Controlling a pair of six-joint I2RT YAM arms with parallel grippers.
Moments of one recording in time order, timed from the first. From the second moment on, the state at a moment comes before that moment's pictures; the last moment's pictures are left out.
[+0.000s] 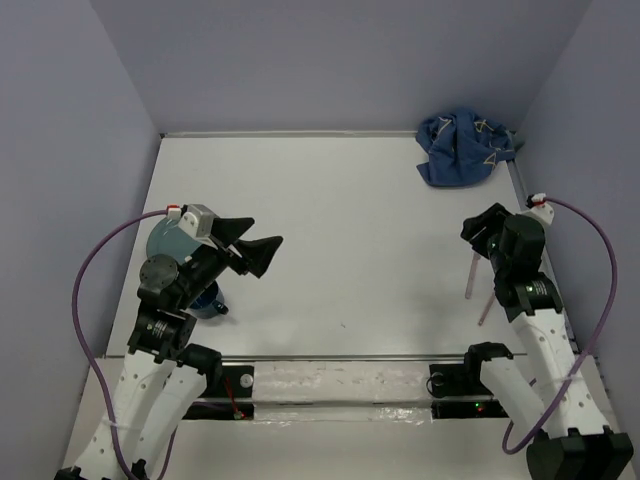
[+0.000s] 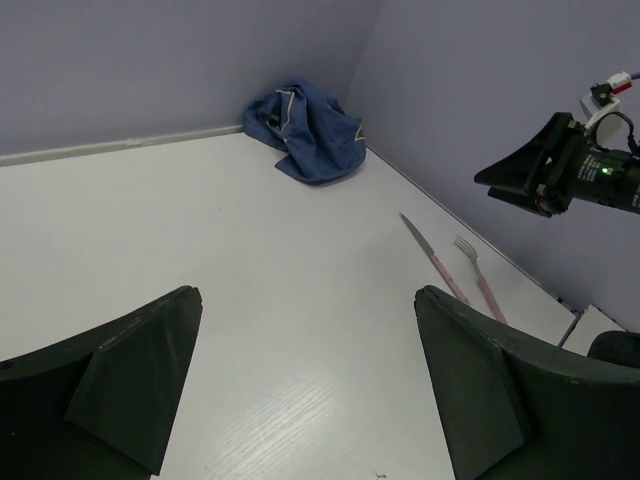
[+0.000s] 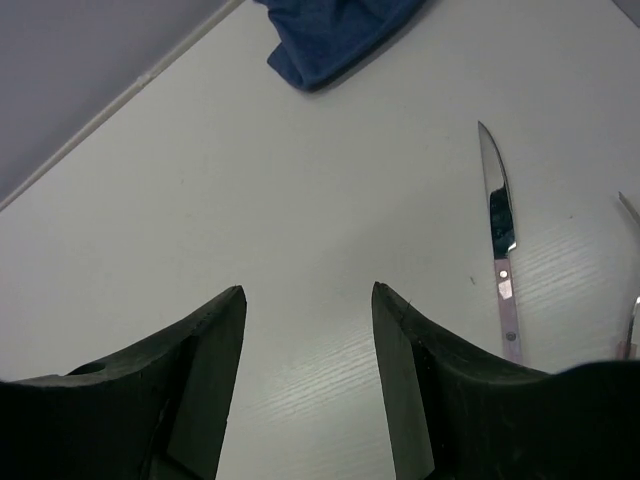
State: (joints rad) left arm -0.32 0.48 0.62 0.00 0.40 -0.38; right arm 0.05 0.69 0.70 -0.37 0.20 0.60
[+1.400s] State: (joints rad) left arm -0.31 0.49 0.62 0.01 0.39 -0.38; right arm -0.19 2.19 1.35 0.27 -0.01 1.04
